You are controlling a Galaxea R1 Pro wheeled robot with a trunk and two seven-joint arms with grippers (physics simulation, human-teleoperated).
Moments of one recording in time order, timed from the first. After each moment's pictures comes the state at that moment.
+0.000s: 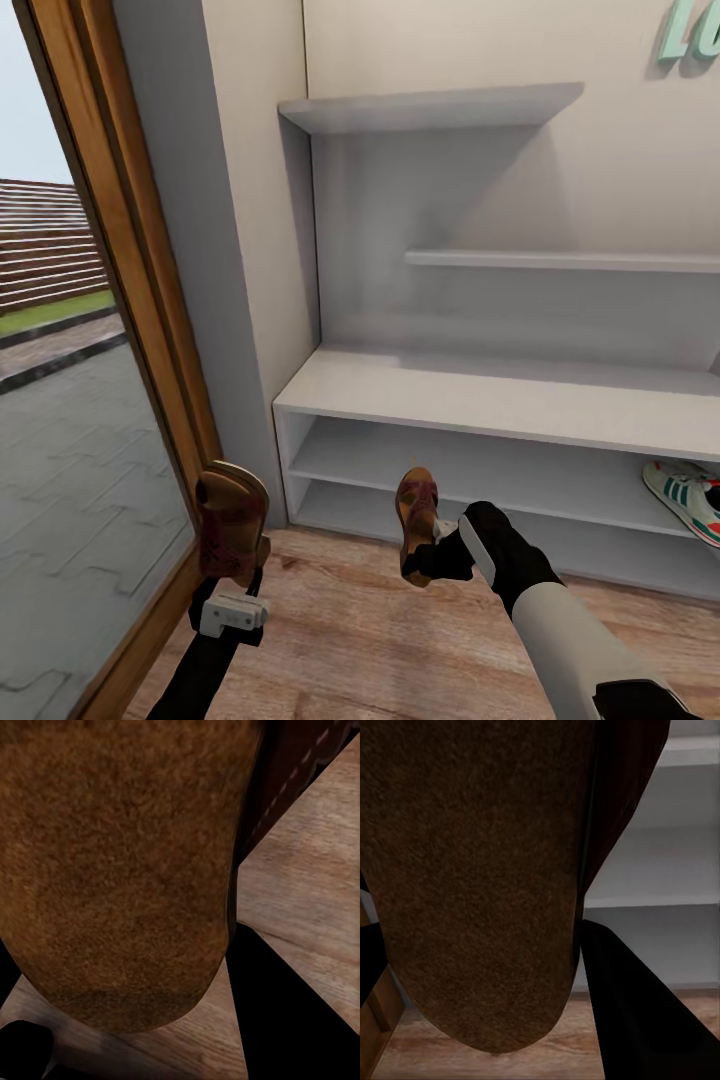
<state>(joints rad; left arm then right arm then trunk) 0.11 0.04 -0.16 -1.52 -0.04 -0.16 0.00 -0.75 0.06 0.04 -0.62 -0.13 1.05 0.17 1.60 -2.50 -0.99</state>
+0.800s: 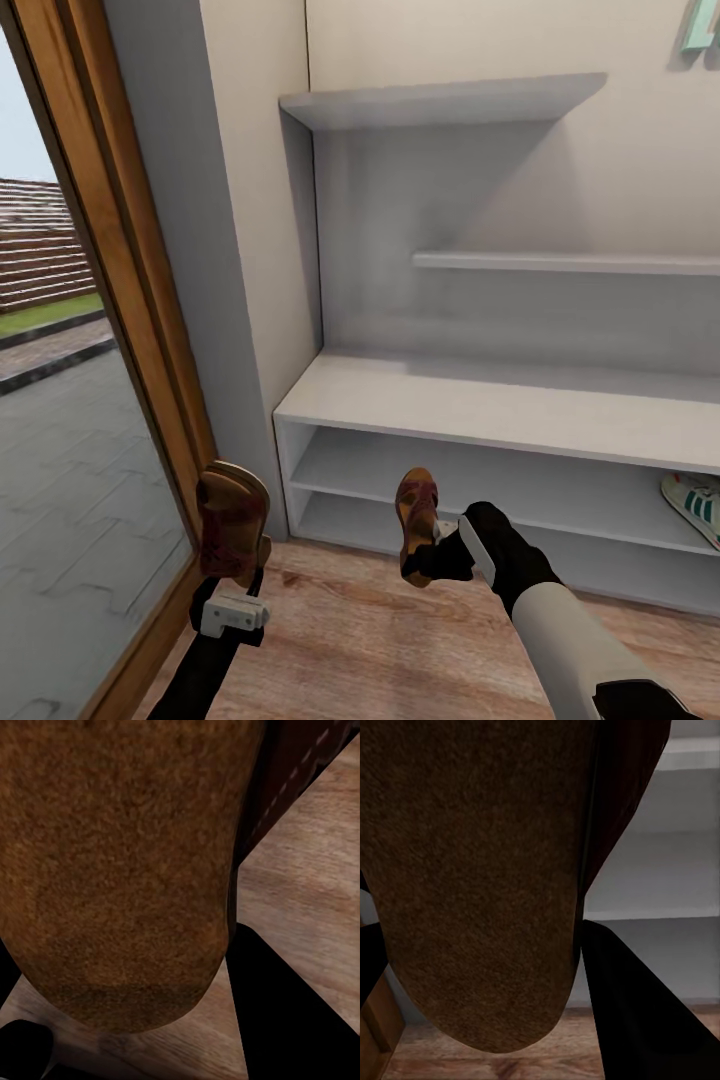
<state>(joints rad) 0.11 0.04 -0.16 -1.52 -0.04 -0.16 0.00 -0.75 0.06 0.04 -0.62 -0.13 1.05 0.17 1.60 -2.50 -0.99</state>
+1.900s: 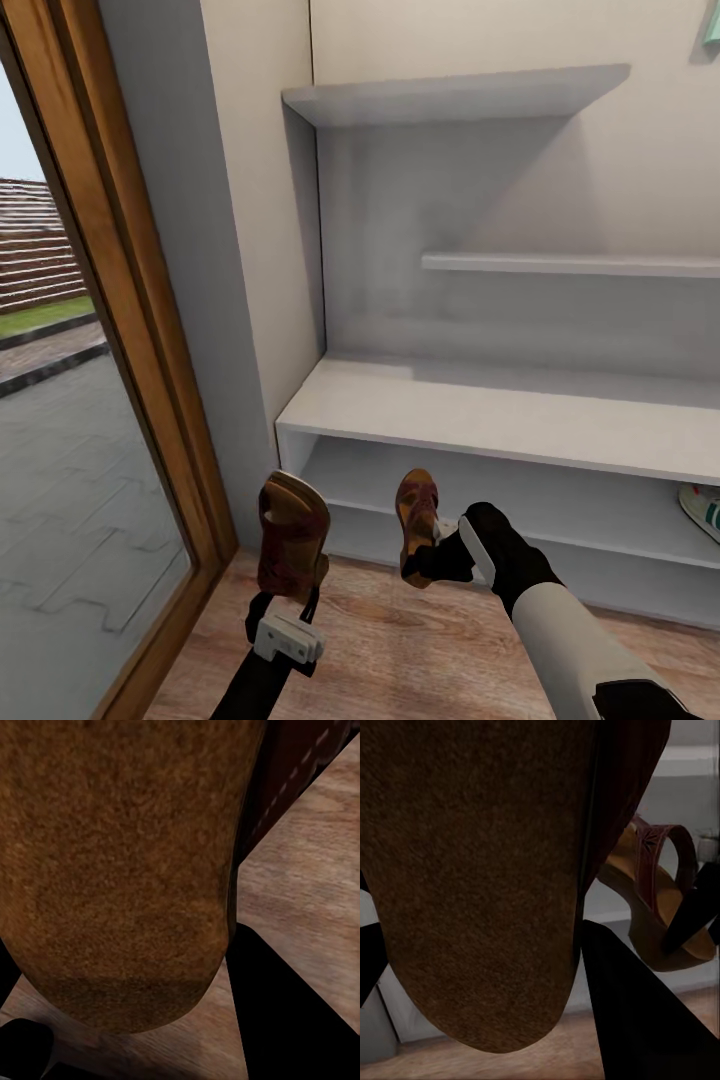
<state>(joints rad) 0.11 0.04 -0.38 -1.52 -0.04 -0.16 -0.01 -0.75 0.06 0.04 -0.61 -0.13 1.05 0.17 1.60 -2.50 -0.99</state>
